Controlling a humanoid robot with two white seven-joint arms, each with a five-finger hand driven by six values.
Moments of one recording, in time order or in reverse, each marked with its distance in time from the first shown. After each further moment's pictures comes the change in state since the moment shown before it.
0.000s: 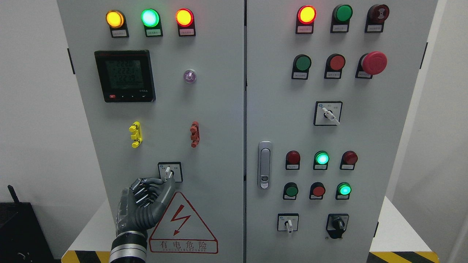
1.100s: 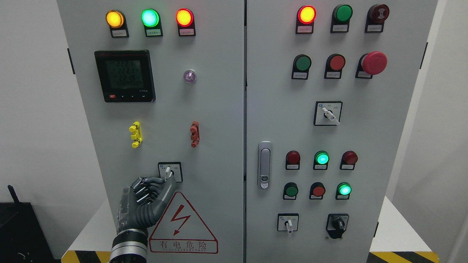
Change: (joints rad) left arm -0.015 -0.002 0.000 0.003 -0.003 0.025 0.000; right arm 0.000 0.000 0.000 0.000 0.000 0.000 0.000
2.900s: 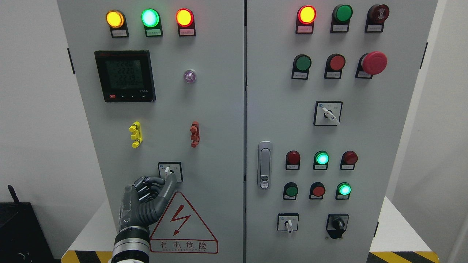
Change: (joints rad) left arm -0.021 -0.013 -0.013 0.004 -0.040 0.040 0.000; right arm 0.000 0.000 0.000 0.000 0.000 0.000 0.000
